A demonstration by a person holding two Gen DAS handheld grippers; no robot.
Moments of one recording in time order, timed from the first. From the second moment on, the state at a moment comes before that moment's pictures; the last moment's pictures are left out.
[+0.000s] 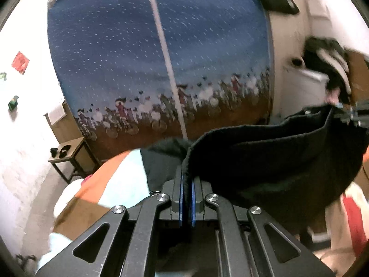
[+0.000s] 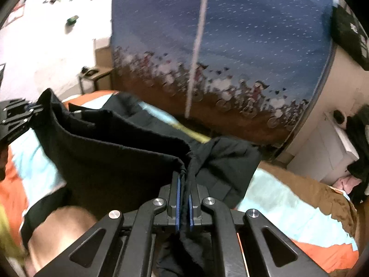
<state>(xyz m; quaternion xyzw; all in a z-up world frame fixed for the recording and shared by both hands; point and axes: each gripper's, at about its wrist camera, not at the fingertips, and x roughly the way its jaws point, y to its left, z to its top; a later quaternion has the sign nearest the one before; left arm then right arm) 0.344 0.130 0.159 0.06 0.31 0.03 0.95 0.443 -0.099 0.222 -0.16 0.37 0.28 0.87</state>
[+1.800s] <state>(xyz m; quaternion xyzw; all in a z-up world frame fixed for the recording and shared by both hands) 0.390 0.123 0.159 -0.03 0.28 0.05 0.96 0.472 -0.125 0.172 -0.06 0.31 0.25 0.92</state>
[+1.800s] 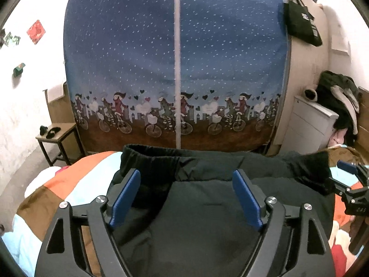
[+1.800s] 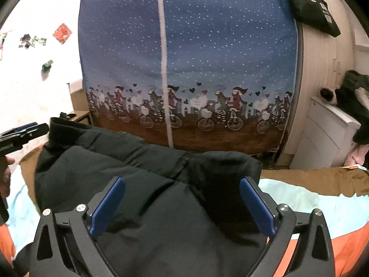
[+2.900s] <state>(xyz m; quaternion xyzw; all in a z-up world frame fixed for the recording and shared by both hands) 0.382 0.082 0.016 0.04 0.38 0.01 0.93 0.455 -0.085 0.057 -0.16 0.35 0.30 0.88</state>
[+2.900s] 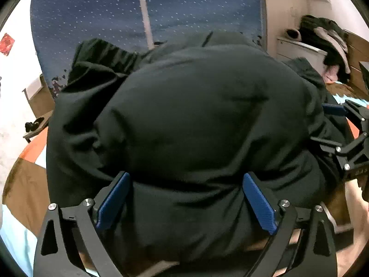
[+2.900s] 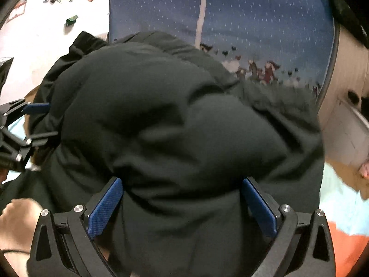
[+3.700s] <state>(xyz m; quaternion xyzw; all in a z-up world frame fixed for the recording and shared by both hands) 0.524 0.185 0.027 -0.11 0.40 0.01 0.91 0.619 -0.053 0.033 -0.08 0.43 0.27 0.86</state>
